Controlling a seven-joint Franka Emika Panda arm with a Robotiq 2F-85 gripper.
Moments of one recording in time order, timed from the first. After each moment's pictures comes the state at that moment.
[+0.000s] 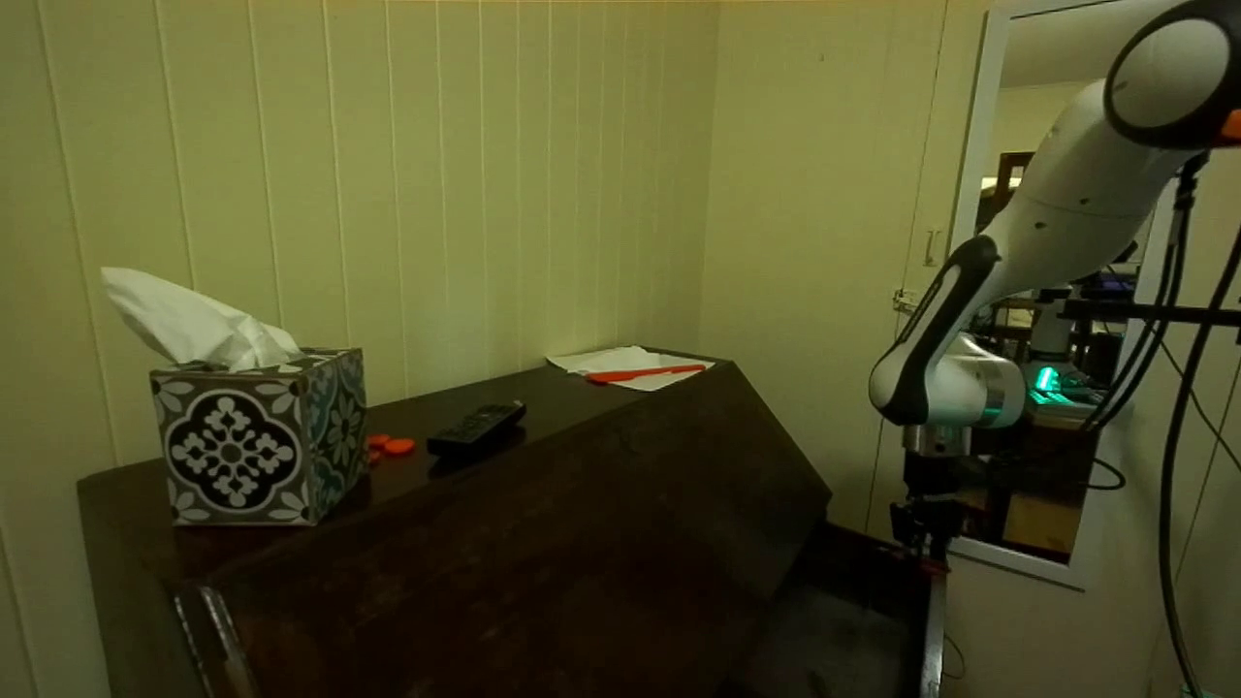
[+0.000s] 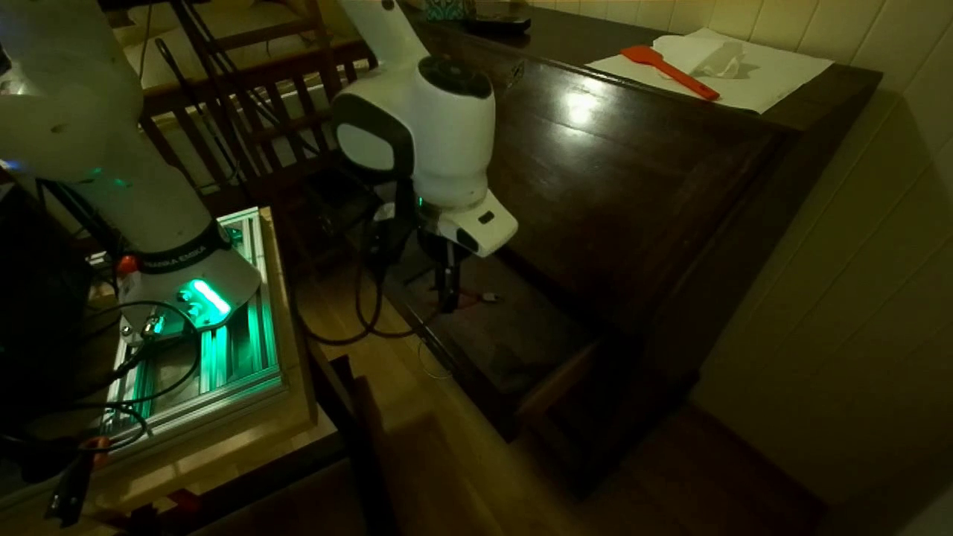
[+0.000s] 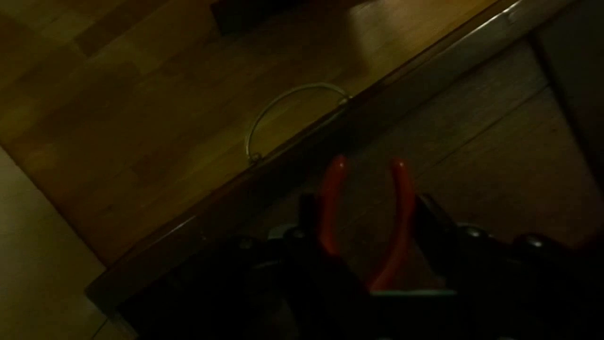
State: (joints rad) arm -0.04 0.23 -0.54 -2.50 0.28 2.53 -0.46
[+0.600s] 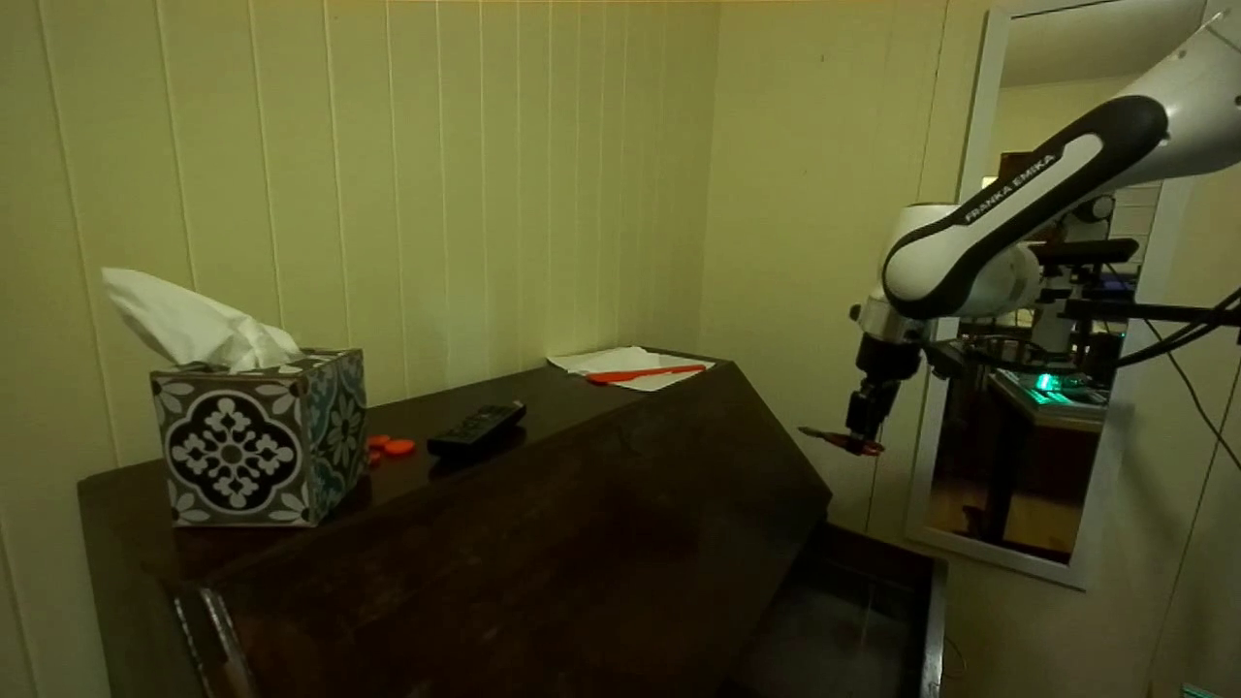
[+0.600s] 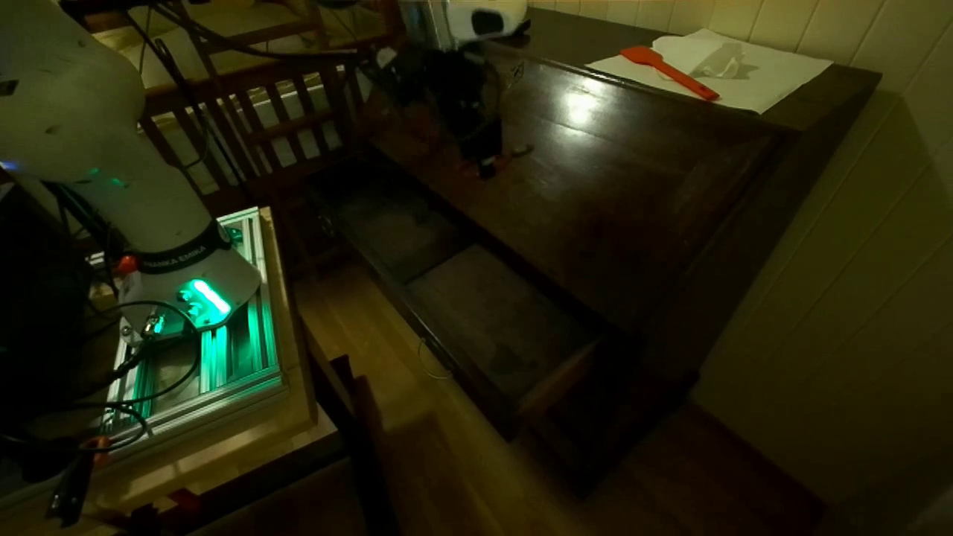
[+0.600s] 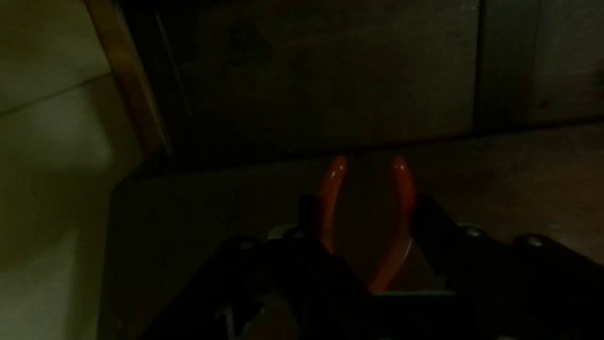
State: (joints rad) arm -0.08 -0.22 -0.31 -2.51 -0.09 2.47 -0.39
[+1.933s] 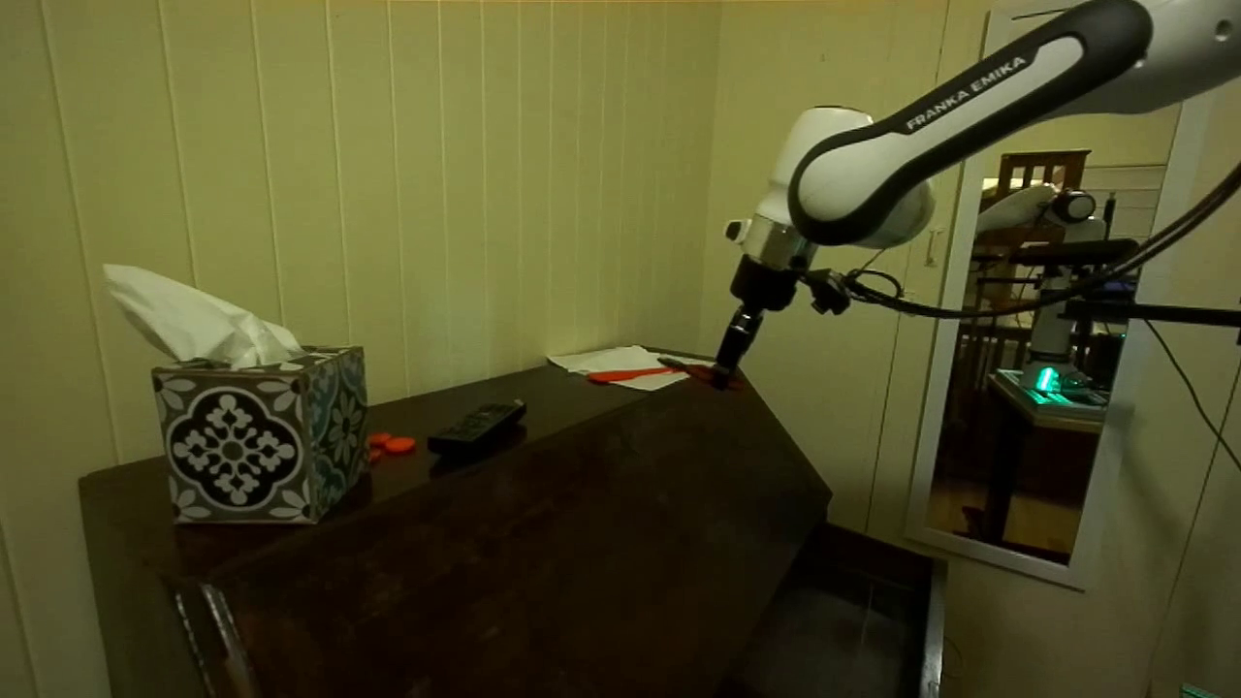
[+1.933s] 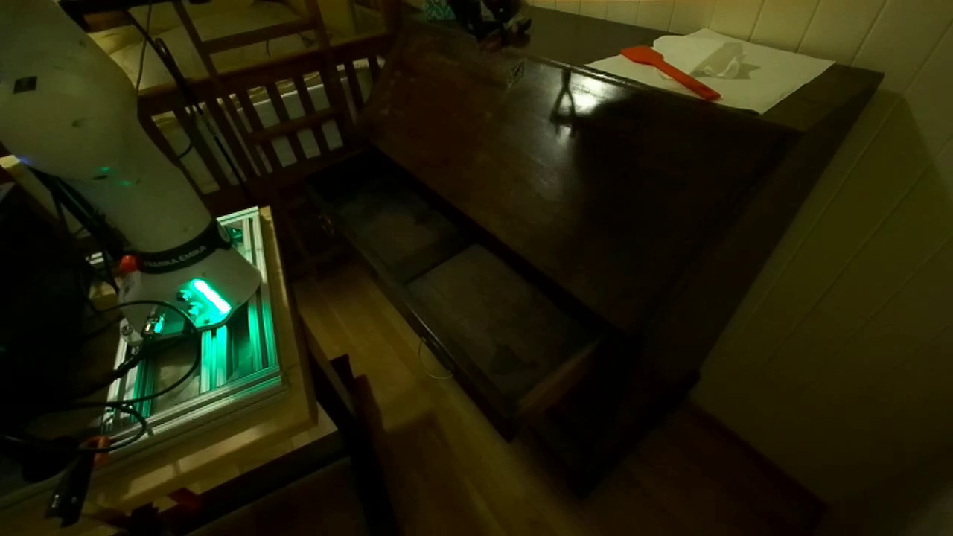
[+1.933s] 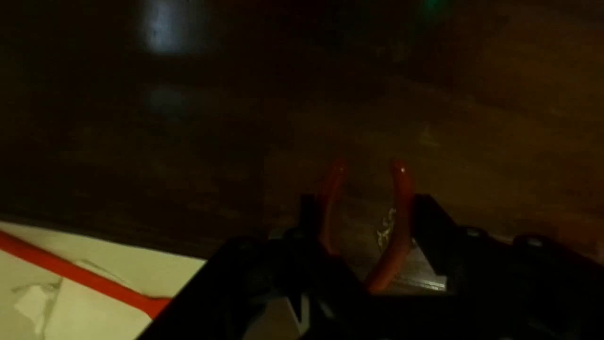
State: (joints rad) arm 0.09 -0.16 -0.09 -2.26 -0.01 2.45 -0.41
